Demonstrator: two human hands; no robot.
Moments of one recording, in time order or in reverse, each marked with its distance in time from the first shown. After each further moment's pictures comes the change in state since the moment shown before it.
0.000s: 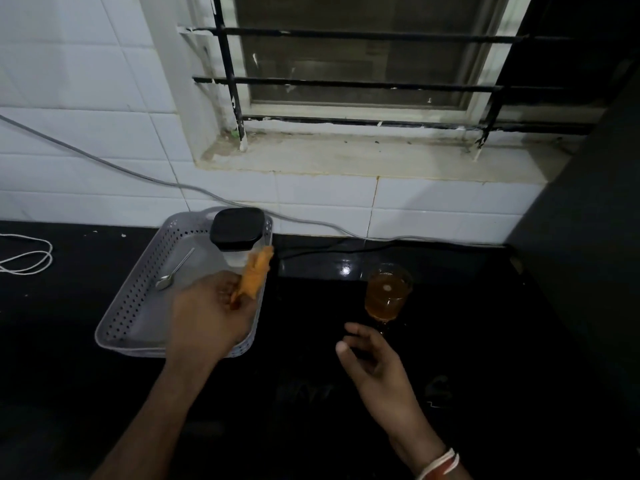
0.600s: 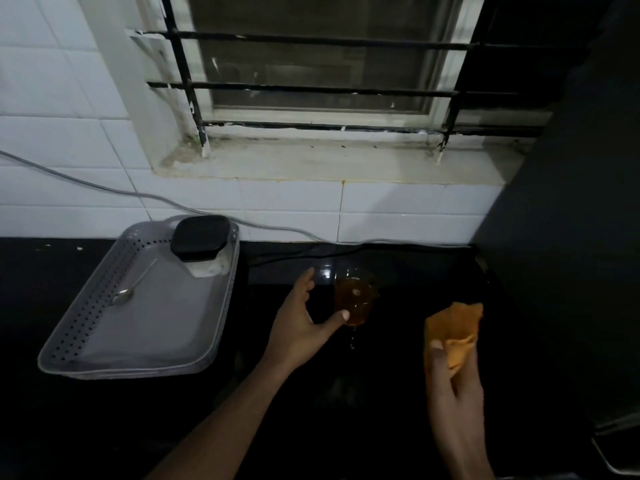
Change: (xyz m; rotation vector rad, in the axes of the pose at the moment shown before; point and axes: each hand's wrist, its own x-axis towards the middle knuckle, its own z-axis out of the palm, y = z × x) left_hand -0.018 0.087 0.143 -0.599 -0.528 -0.165; right_hand -0.022 -0.010 -0.100 -0.094 0.554 -0.069
